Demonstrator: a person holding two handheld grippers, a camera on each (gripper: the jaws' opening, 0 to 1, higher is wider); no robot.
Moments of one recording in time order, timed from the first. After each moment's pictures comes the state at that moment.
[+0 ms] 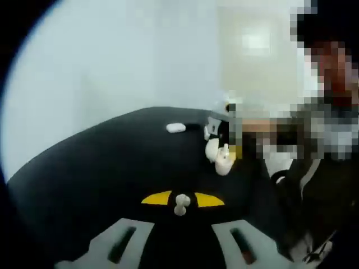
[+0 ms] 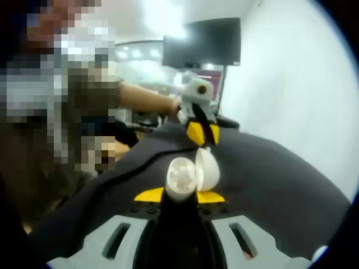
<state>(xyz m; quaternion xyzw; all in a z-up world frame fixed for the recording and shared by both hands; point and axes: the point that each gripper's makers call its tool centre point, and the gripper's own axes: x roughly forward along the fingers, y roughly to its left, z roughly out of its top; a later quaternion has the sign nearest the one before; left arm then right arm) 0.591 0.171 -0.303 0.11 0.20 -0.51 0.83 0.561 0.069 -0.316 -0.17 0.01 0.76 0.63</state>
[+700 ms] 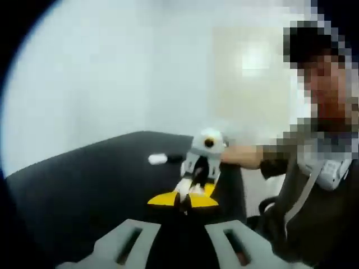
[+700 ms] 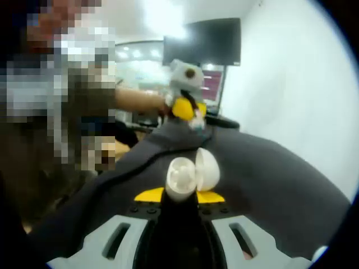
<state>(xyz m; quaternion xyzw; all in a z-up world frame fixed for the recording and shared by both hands) 0.549 0.113 -0.234 0.04 0.10 -0.55 0.83 0.560 0.069 -0.317 -0.17 0.01 0.76 0.63</state>
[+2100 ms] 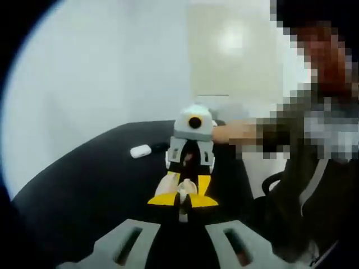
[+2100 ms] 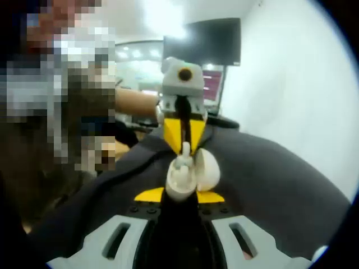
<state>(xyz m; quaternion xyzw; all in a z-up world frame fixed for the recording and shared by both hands) 0.562 0.083 -0.276 0.12 0.13 -0.57 0.80 0.562 0.070 -0.317 -0.17 0.01 0.76 0.63</state>
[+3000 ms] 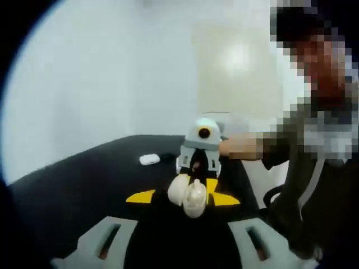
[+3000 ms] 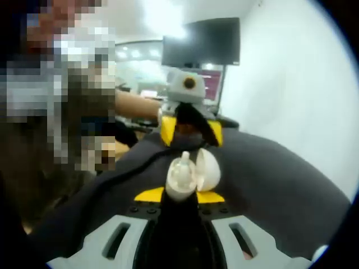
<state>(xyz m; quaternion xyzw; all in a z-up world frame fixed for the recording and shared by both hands) 0.571 0.104 -0.280 0.02 0.10 -0.57 0.82 0.562 0.070 -0.316 -0.17 0.01 0.76 0.63</state>
